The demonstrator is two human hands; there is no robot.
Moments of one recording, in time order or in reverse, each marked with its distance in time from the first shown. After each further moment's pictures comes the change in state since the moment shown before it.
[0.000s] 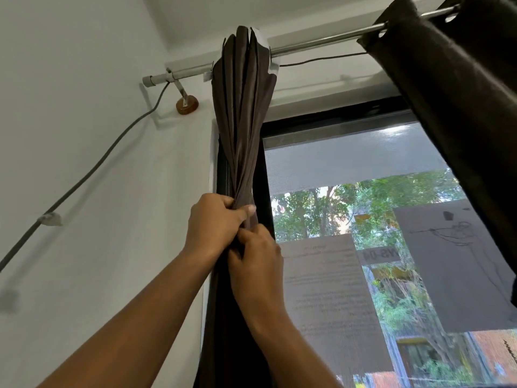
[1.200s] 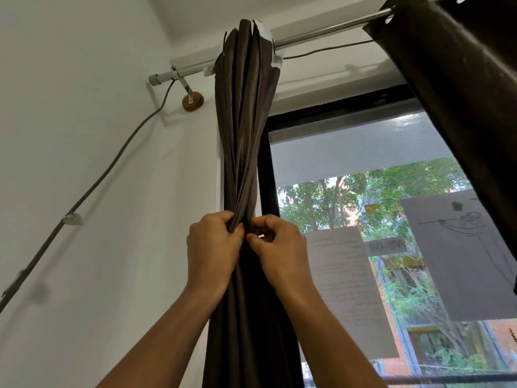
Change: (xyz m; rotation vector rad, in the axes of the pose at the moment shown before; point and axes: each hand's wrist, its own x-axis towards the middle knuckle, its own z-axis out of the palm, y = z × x) left_hand -0.044 -0.010 -0.007 0.131 0.172 0.158; right_hand 0.011 0.008 -0.031 0.290 -0.096 0.251
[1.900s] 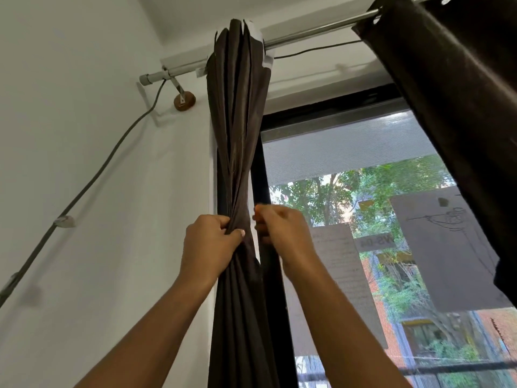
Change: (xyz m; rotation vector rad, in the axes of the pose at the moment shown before) left_hand 0.003 0.001 -0.001 -0.038 -0.190 -0.103; right_hand 0.025 -0.006 -0.018 0.165 -0.025 0.252
